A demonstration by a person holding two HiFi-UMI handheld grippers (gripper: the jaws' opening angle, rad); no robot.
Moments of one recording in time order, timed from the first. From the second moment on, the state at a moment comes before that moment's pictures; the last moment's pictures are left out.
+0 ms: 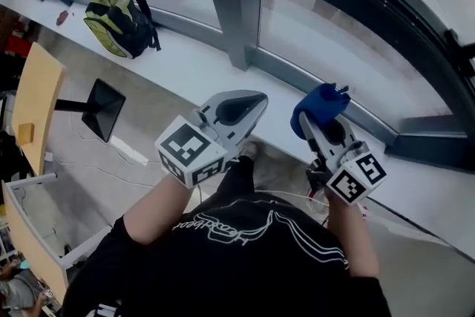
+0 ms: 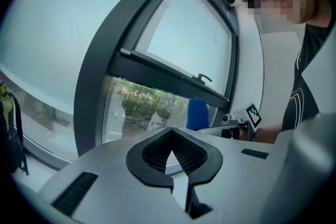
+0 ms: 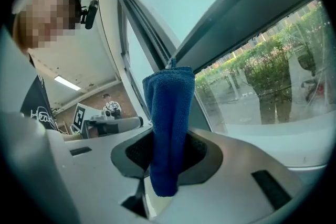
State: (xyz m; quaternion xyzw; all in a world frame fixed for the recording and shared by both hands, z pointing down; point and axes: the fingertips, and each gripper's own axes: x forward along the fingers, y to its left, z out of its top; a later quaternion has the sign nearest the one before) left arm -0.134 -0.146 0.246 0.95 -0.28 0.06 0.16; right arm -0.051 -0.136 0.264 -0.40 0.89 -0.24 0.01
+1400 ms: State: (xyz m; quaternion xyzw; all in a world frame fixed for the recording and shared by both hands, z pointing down) left arm -0.198 -0.256 0.345 0.92 -0.28 0.07 0.25; right arm -0.134 -0.412 0.289 -0.48 0.87 -0.07 -0.01
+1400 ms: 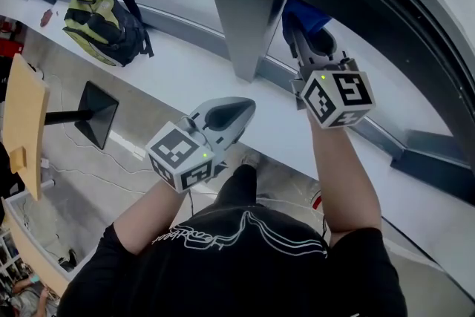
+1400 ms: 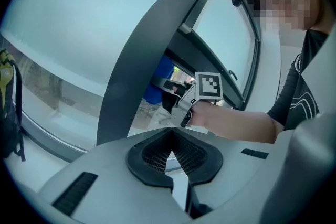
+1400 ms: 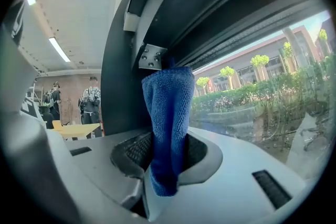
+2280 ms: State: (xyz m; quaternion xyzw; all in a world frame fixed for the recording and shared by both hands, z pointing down) left arm -0.130 -0.267 0.368 0.92 -0.26 0.08 0.28; right arm -0.073 -0.386 0.283 -0.50 0.86 -0.06 0.01
